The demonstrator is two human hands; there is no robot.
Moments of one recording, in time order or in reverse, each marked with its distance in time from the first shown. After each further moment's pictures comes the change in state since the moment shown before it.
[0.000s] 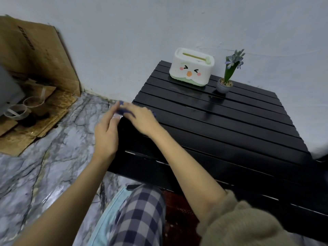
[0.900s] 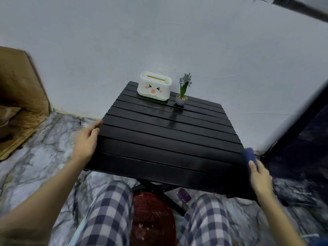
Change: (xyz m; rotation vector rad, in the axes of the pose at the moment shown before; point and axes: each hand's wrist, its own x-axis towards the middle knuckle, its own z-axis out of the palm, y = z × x) left_hand -0.008 0.004 -0.005 0.186 -0.114 0.006; right_hand -0.369 0.121 -0.139 0.187 0.832 1.049
